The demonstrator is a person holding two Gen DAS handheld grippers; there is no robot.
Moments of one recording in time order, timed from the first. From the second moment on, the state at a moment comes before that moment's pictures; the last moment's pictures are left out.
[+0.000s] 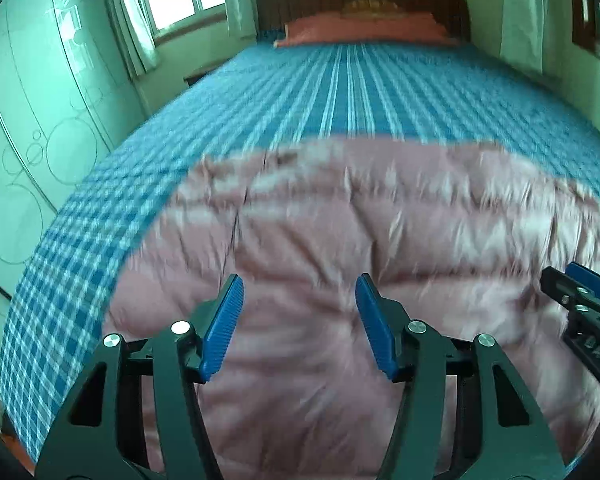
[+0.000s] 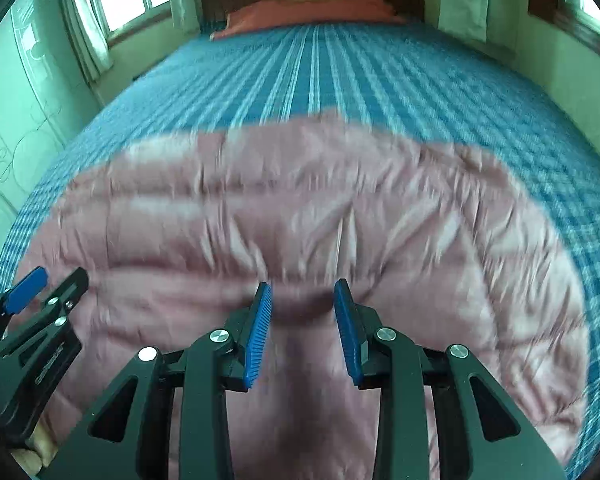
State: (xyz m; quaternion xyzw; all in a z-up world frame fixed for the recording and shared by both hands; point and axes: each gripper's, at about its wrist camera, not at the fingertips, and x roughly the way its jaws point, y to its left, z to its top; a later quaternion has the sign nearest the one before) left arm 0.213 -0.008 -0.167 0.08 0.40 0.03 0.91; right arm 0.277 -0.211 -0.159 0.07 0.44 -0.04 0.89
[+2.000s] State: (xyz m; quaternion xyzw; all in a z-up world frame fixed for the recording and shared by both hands) left arm 0.174 0.105 -0.173 0.03 0.42 0.09 0.90; right arm 0.258 -0.163 -0.201 -0.01 0.43 -0.05 0.90
